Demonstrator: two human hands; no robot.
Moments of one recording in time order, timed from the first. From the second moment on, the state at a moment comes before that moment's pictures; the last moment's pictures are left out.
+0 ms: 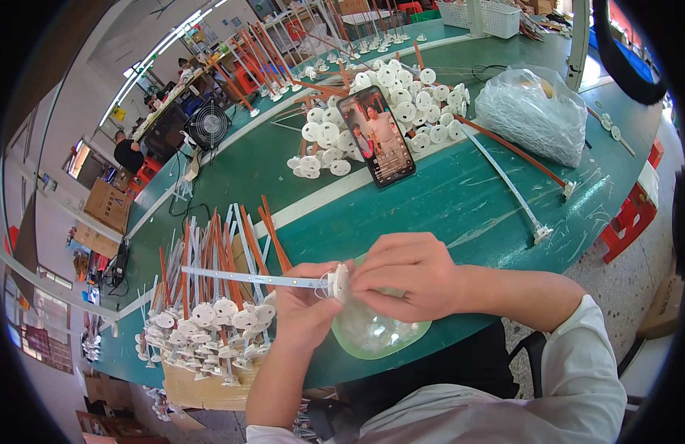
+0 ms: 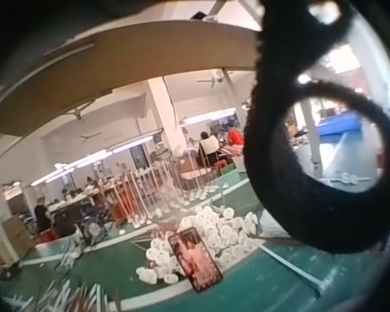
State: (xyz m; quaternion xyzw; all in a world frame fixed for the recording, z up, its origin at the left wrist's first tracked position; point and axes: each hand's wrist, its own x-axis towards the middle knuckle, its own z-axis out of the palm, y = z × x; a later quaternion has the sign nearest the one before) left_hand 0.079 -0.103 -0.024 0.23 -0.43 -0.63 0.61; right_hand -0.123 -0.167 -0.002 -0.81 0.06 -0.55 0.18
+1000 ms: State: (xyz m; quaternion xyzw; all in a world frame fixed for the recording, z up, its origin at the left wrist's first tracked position) left_hand 0.033 -0.064 0.023 0.20 -0.42 -0.61 0.64; right_hand -0.131 -0.120 0.039 -0.76 0.07 -0.64 0.03
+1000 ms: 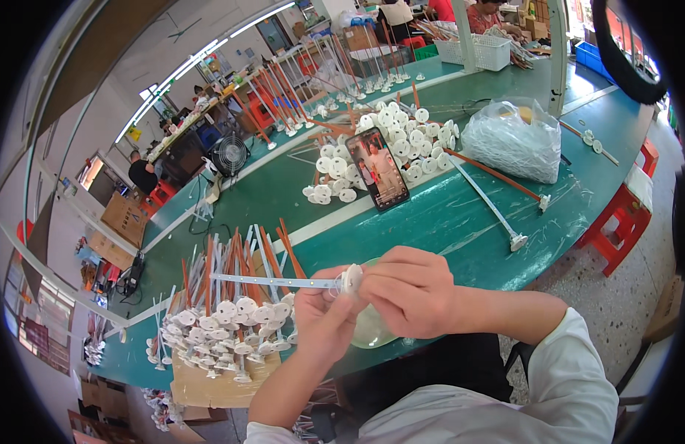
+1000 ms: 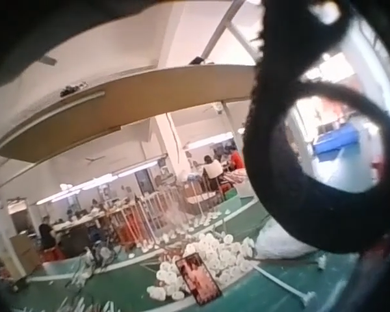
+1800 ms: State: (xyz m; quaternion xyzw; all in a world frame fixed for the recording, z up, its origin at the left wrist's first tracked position) left_hand -0.052 0.029 0.054 0.21 -0.44 -0.56 0.67; right_hand -0.189 -0.004 0.056 -0.67 0.16 -0.70 0.16
